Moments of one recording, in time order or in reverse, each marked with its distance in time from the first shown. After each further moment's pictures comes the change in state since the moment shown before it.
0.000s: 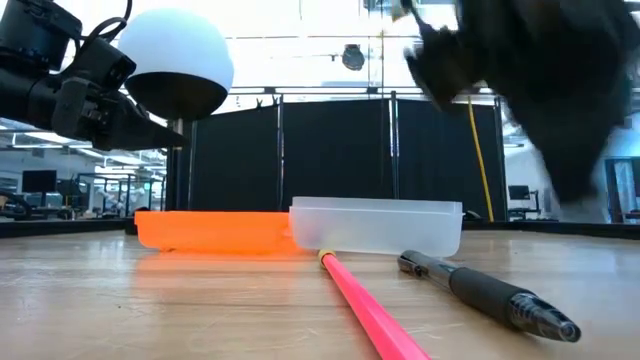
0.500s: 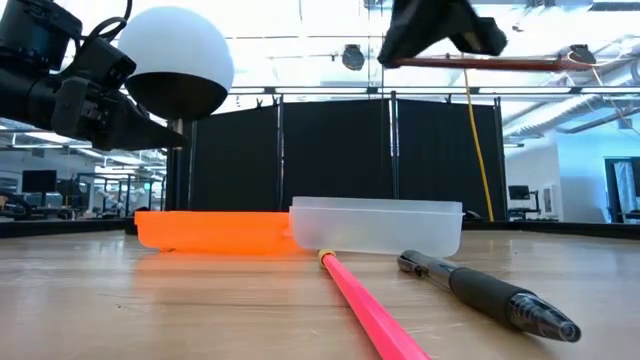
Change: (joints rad) left arm 0.000 0.000 0.000 0.001 0.002 -0.003; right arm -0.135 -0.322 0.007 0.038 0.489 -0.006
